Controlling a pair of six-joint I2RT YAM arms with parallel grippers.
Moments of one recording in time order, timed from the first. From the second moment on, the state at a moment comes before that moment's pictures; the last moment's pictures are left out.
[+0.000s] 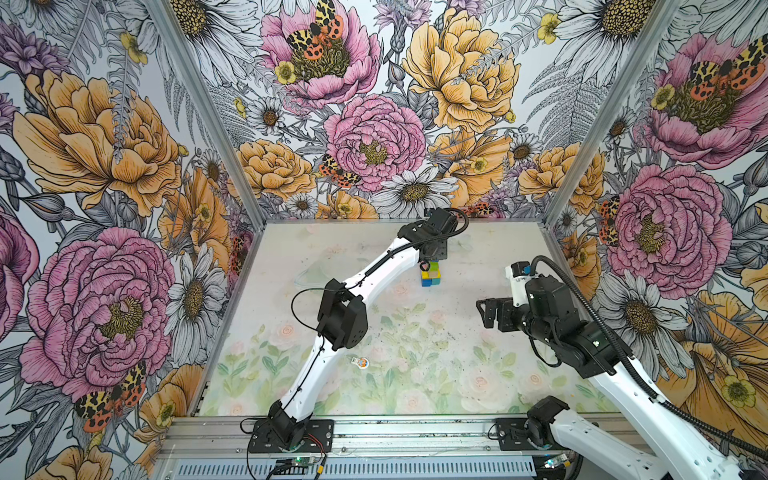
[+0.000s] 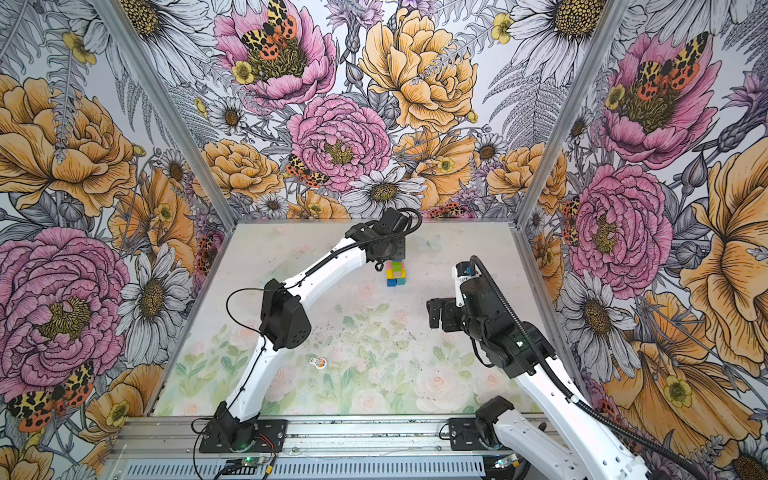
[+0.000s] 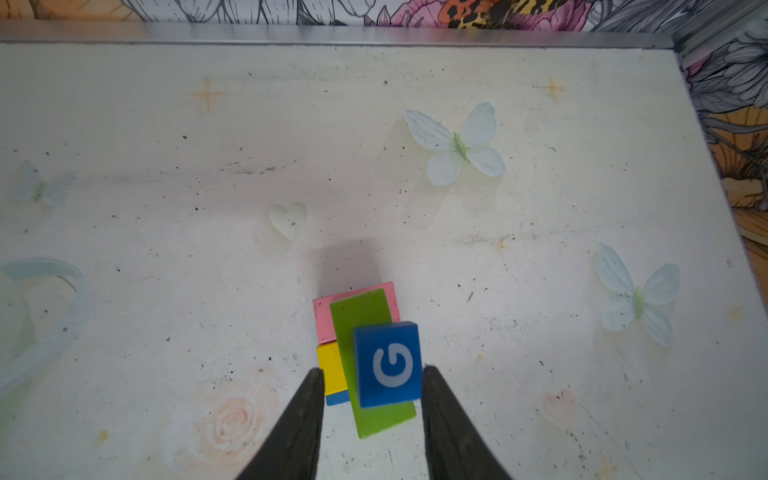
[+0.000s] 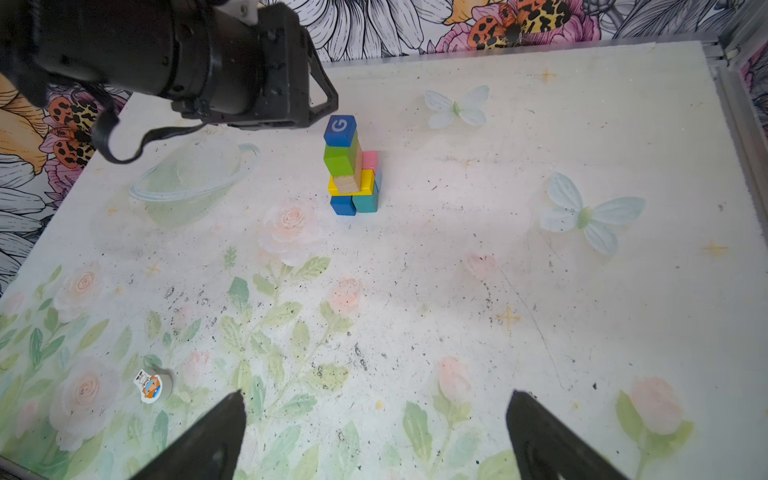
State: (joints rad) left arm -0.75 2.36 2.41 -0.93 -0.27 -0.57; right arm 0.48 0.82 0.96 -0.85 0.08 0.34
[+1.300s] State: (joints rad) left arm -0.71 1.06 0.94 -0.54 -0.28 -0.46; right arm 0.47 1.99 1.92 -0.99 0.07 0.34
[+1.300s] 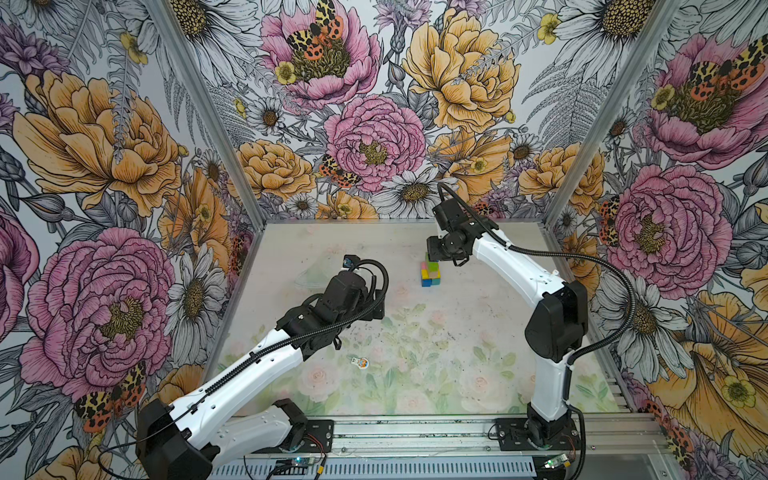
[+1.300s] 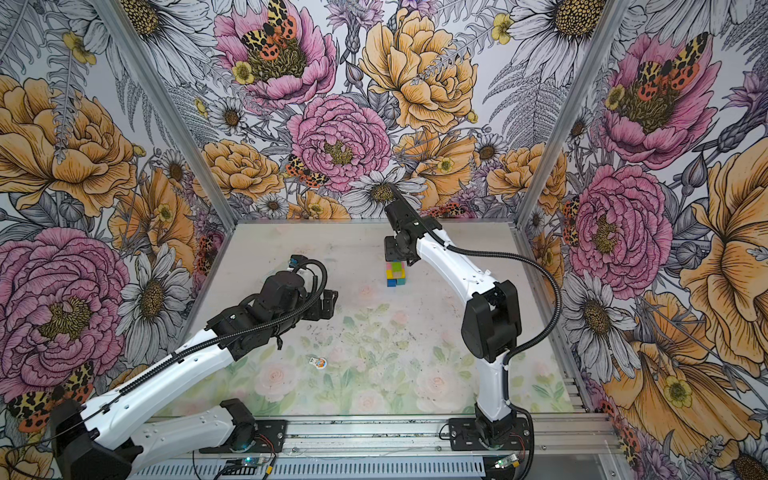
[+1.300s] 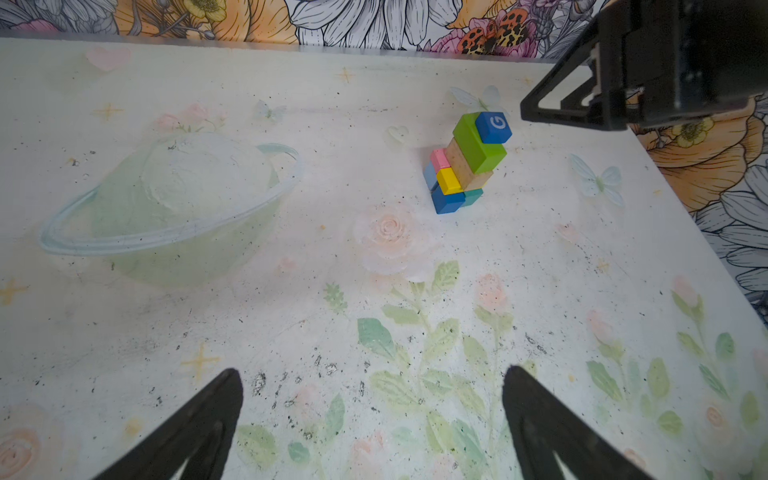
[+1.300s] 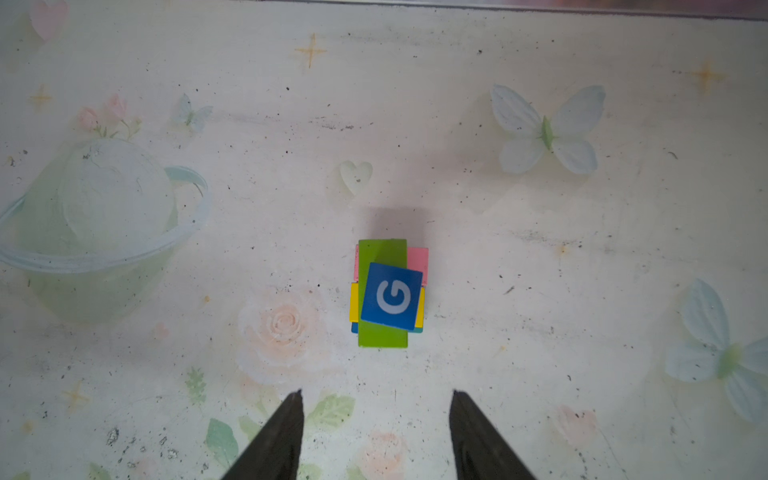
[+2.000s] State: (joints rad) left arm -0.62 1.02 0.92 -0.51 -0.18 -0.44; right arm 0.45 2.16 2.09 -1.10 0.07 0.33
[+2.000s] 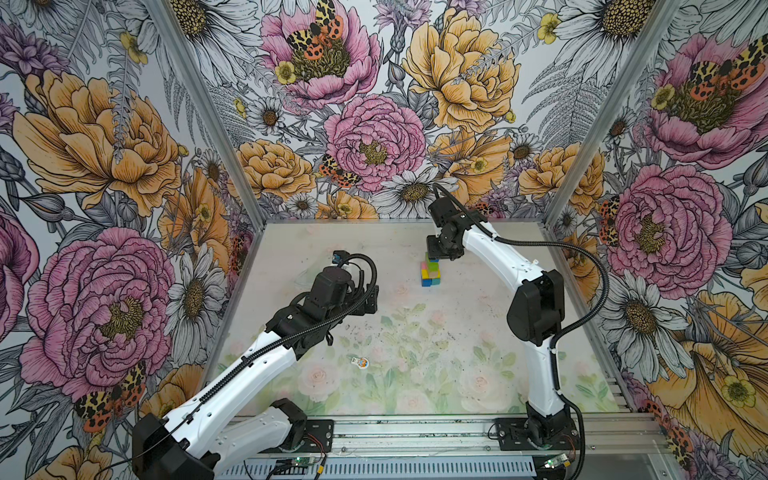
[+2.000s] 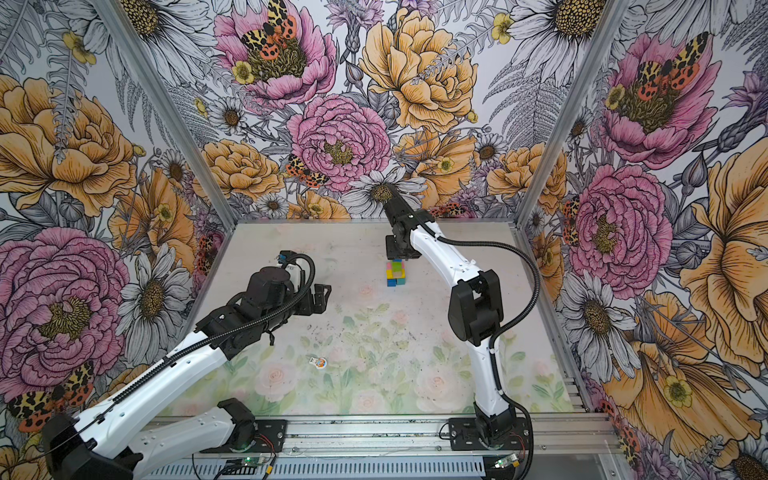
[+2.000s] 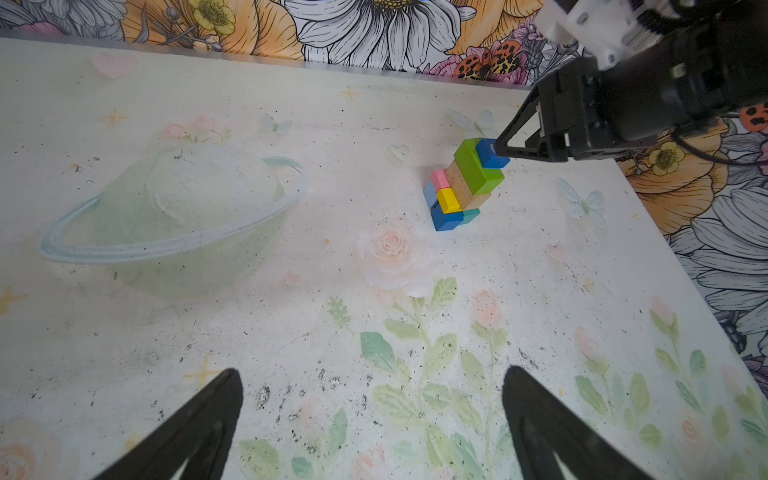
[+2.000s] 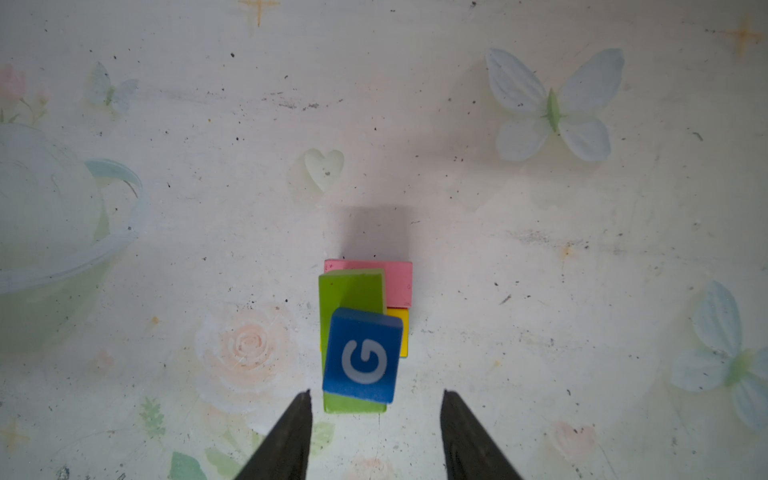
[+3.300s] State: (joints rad) left arm -0.56 0.99 0.89 -0.49 -0.14 -0.44; right arm 0.44 2.27 2.22 -1.15 0.05 0.33
